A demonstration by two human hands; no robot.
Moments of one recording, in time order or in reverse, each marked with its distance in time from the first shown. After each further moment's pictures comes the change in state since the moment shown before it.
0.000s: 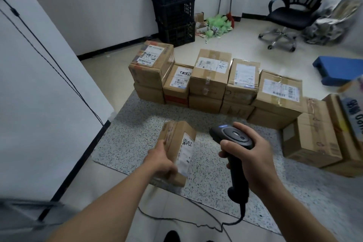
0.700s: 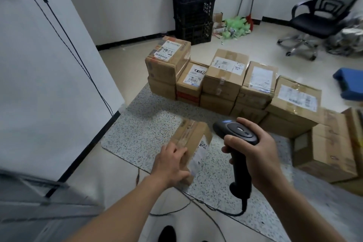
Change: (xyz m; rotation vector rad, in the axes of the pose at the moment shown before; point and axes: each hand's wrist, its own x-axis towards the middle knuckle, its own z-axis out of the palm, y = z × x) left_hand -0.025 -0.014 0.034 0.388 0.269 0.382; right_hand 0.010 -0.009 0.012 -0.028 -0.103 -0.003
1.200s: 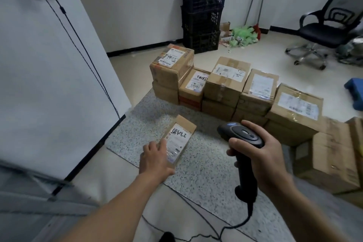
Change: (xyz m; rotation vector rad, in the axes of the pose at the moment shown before) left_hand -0.009 -0.002 -0.022 0.125 0.047 -0.331; right_hand -0.001 -0.009 -0.027 -0.008 -0.045 -0.026
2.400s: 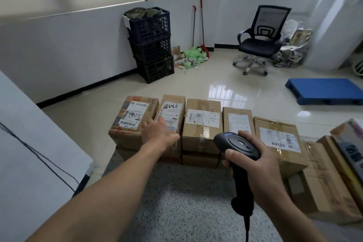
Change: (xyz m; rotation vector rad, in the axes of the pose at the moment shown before) left_hand 0.254 0.118 -0.169 -0.082 0.144 0.166; right_hand 0.135 -0.052 0.020 0.053 0.314 -0.121
